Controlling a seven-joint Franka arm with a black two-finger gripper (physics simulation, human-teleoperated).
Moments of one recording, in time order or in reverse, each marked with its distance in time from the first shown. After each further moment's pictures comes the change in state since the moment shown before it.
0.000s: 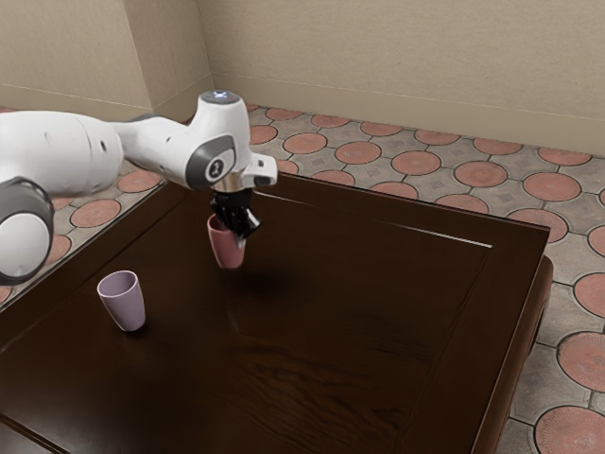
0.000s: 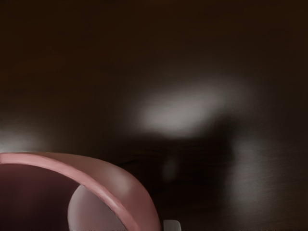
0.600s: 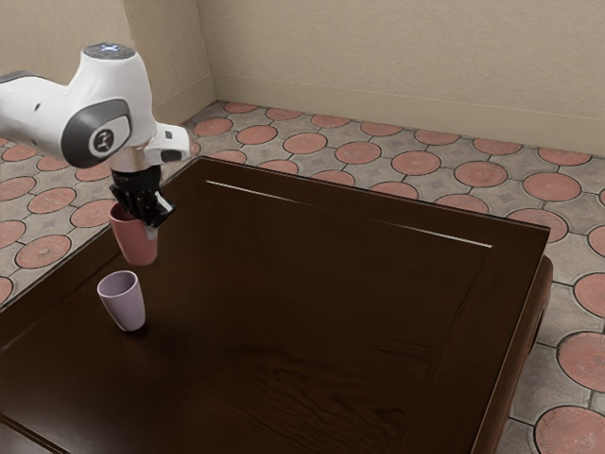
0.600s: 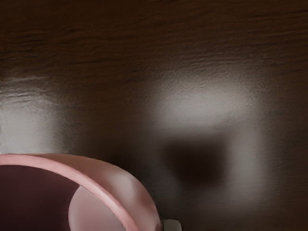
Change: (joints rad) arm -0.004 -0.677 0.068 -0.564 0.002 -0.113 -0.079
